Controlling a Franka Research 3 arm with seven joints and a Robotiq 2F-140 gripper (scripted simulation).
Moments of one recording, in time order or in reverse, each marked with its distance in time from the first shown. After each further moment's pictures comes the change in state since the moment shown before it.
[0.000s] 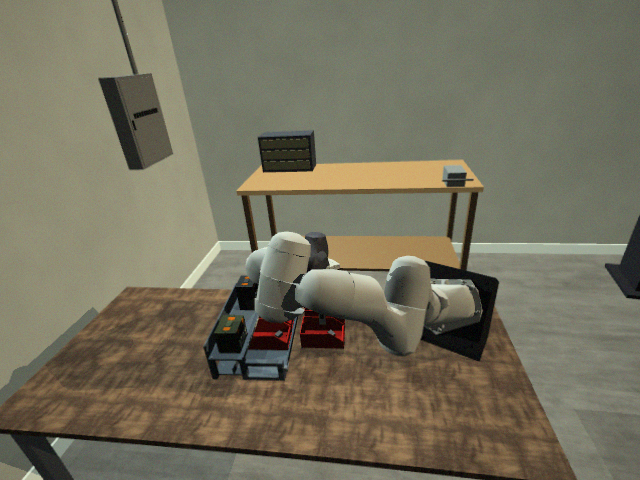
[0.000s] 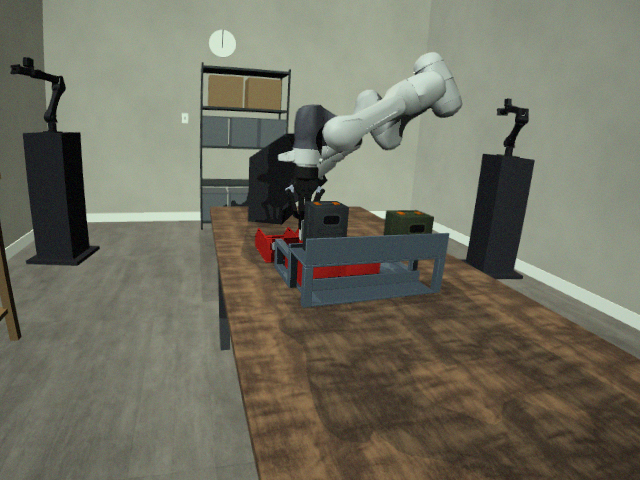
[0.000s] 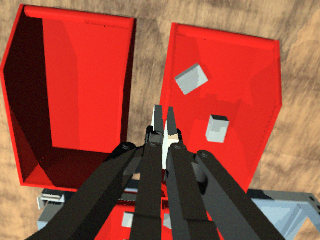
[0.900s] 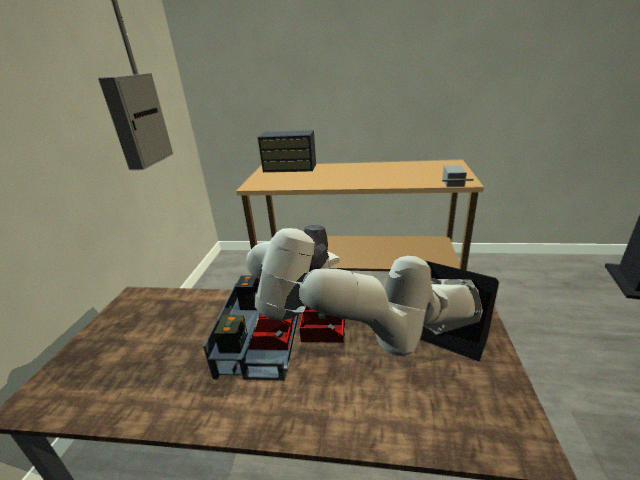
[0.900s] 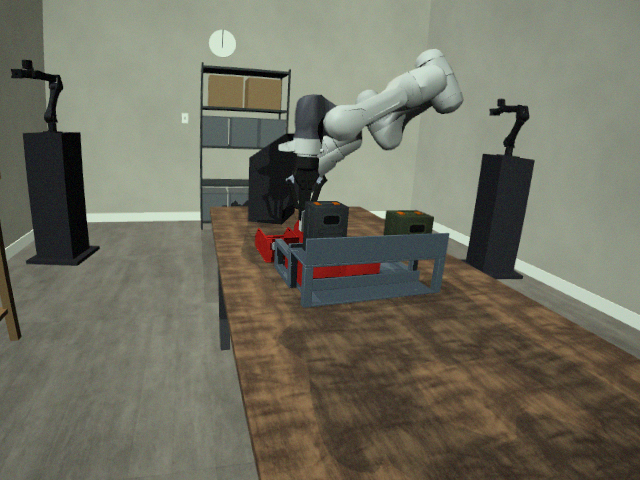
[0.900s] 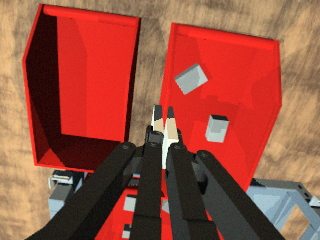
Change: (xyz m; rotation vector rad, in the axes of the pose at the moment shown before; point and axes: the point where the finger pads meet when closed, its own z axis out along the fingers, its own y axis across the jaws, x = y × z) arm -0.001 -0.001 -0.030 0.004 -0.001 -0.014
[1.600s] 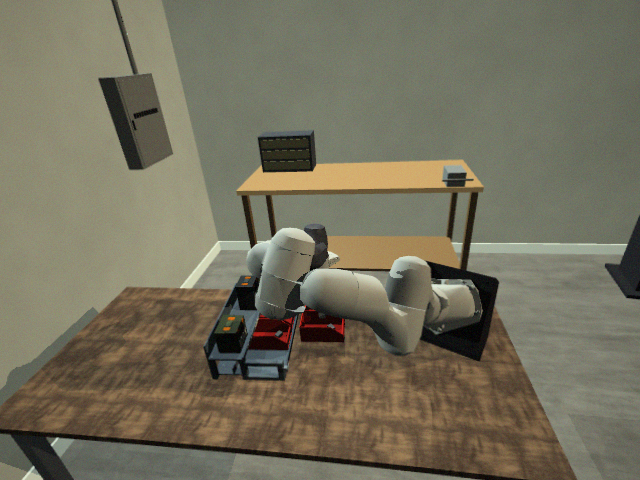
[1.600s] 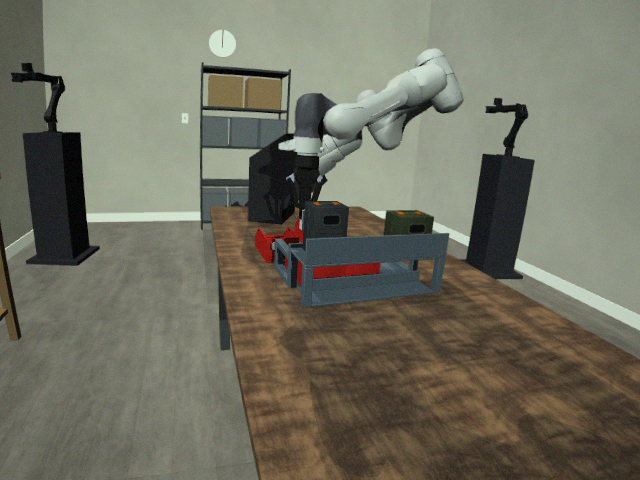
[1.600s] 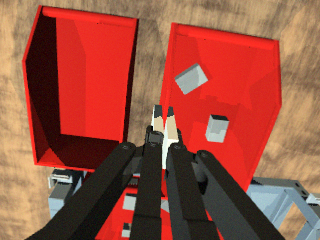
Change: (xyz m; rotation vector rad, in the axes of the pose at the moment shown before) arm 0.001 0.002 -0.004 -0.006 0.003 0.004
